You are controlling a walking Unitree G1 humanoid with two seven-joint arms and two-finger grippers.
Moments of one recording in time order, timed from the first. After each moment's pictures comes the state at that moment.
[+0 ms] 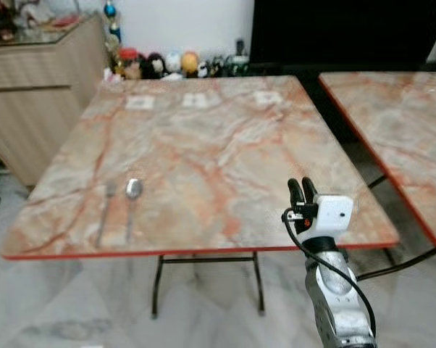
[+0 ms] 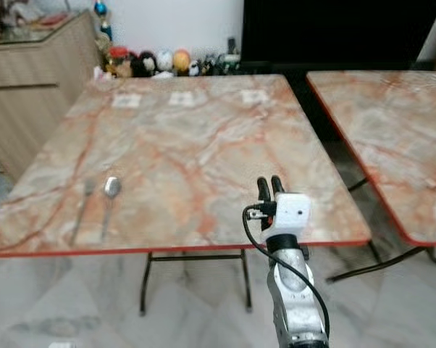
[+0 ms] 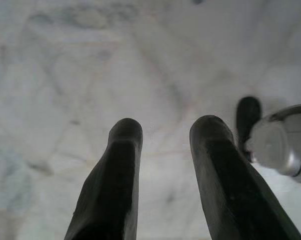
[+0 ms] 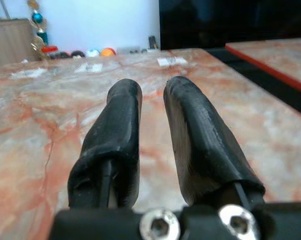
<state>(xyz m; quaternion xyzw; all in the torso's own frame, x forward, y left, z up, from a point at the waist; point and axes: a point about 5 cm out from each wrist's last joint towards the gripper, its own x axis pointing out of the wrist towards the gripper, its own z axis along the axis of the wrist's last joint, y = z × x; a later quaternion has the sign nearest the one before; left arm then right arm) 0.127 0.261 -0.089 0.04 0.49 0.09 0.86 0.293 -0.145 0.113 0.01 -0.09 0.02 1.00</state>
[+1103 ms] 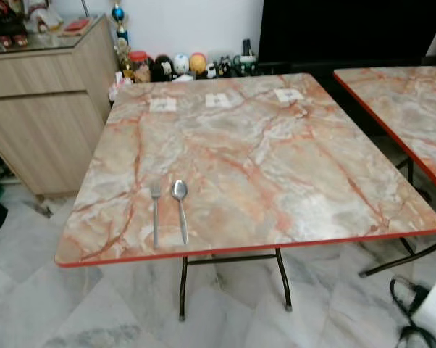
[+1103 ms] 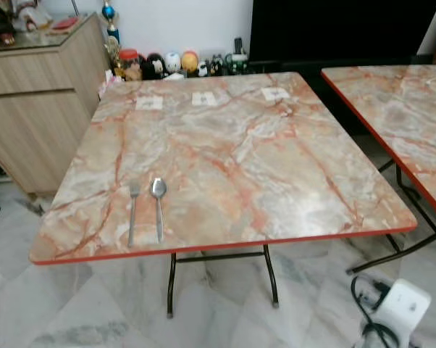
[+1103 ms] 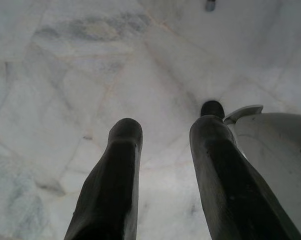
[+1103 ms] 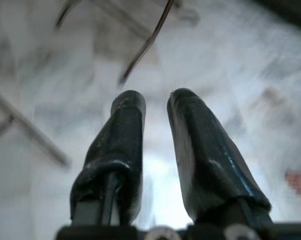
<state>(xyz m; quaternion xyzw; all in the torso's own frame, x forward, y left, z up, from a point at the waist) 0.116 0.246 -0.096 0.04 0.49 0.09 0.87 0.176 -0.272 -0.015 0.04 0.24 -0.35 0.90</state>
